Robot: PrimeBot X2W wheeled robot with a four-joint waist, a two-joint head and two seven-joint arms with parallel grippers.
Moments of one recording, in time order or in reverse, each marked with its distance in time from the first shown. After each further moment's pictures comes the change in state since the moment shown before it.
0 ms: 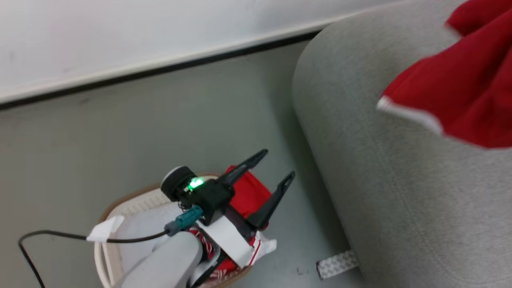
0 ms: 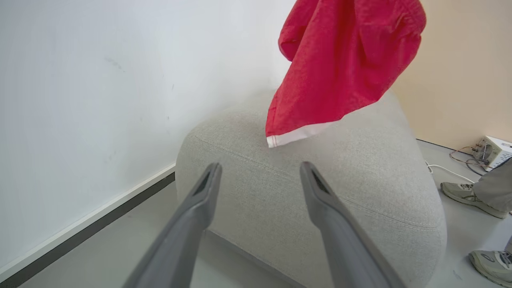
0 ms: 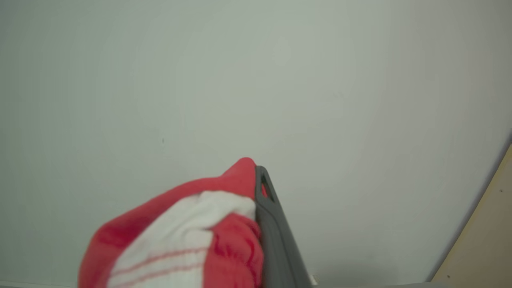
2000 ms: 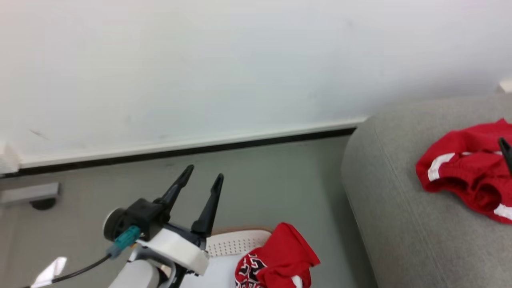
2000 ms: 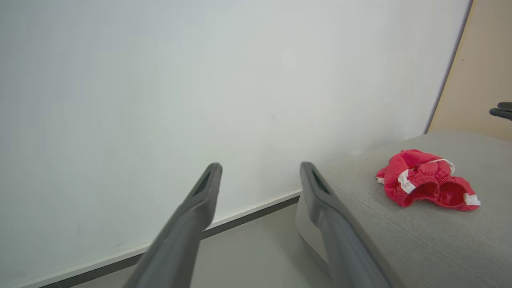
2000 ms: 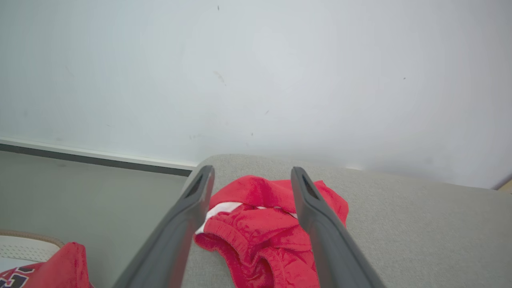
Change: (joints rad) left arm 0.200 0.020 0.239 -0.023 -0.063 0.127 0.000; right arm 0.229 -0.169 0.480 0.375 0.282 0.000 -0.079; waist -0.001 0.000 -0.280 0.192
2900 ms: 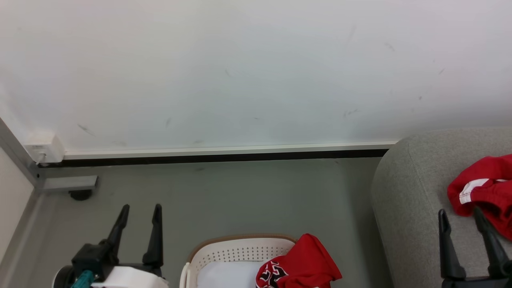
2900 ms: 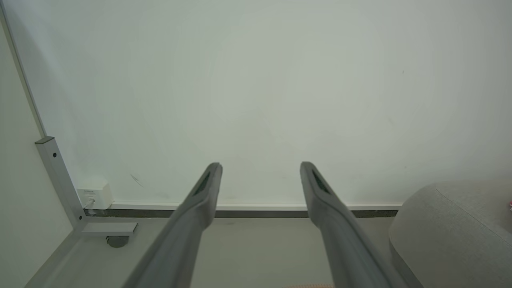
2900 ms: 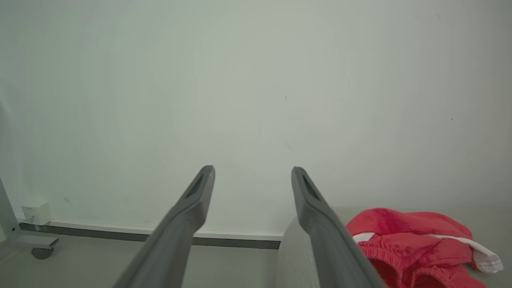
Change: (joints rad) left arm 0.249 -0.127 0.394 -0.021 0.176 -0.010 0.000; right arm 0.661 0.612 -0.644 -0.574 -0.589 0.000 -0.170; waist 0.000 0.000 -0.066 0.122
